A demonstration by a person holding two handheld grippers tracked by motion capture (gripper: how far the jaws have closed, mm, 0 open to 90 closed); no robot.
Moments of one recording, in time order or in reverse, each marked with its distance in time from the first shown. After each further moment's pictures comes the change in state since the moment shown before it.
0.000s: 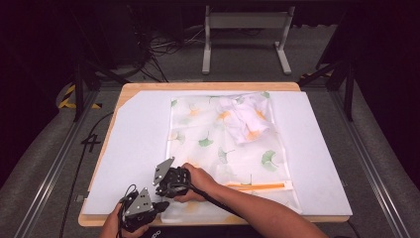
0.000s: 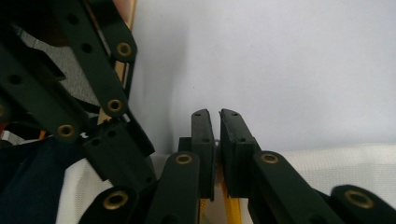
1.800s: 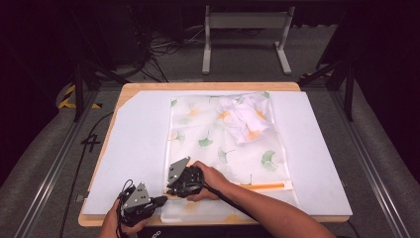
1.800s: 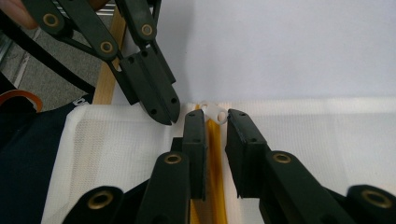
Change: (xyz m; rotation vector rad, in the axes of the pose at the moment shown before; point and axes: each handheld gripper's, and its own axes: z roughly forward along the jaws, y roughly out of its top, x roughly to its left) left arm 0.013 0.000 0.001 -0.022 0.017 -0.066; right arm -0.005 -0.027 -0.018 -0.024 -0.014 -0.034
